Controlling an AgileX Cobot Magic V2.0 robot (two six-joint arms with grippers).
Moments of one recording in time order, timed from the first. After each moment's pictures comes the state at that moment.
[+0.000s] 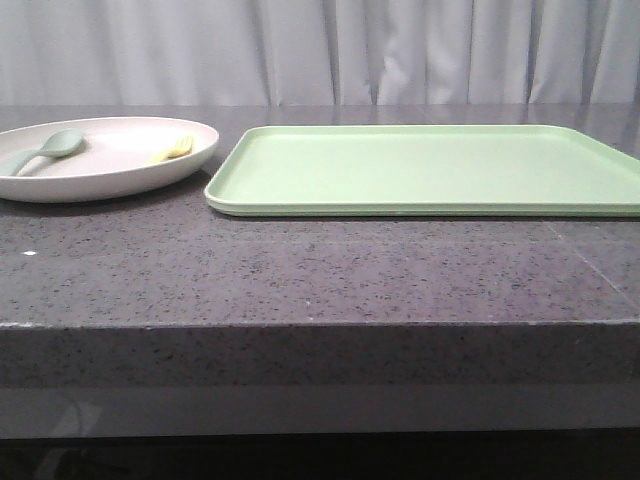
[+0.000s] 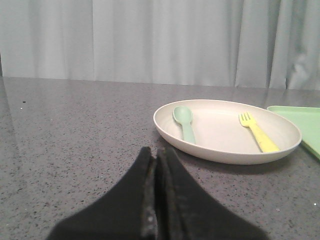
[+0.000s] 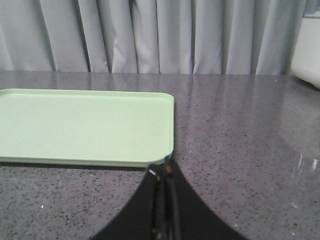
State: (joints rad) left arm -0.02 0.00 0.00 -0.01 0.04 -0.01; right arm 0.00 -0.01 0.03 0.00 0.03 0.05
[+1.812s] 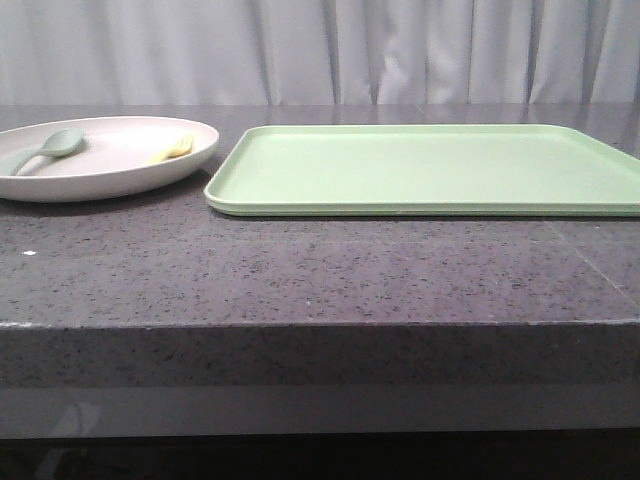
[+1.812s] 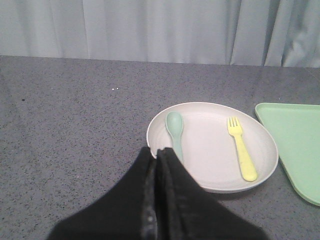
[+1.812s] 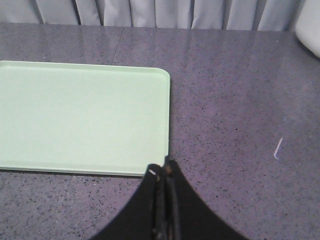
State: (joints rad) left arm -0.02 0.44 -0.69 -0.01 0.56 -0.01; right arm 0.00 0.43 -0.55 -0.01 0.49 0.05
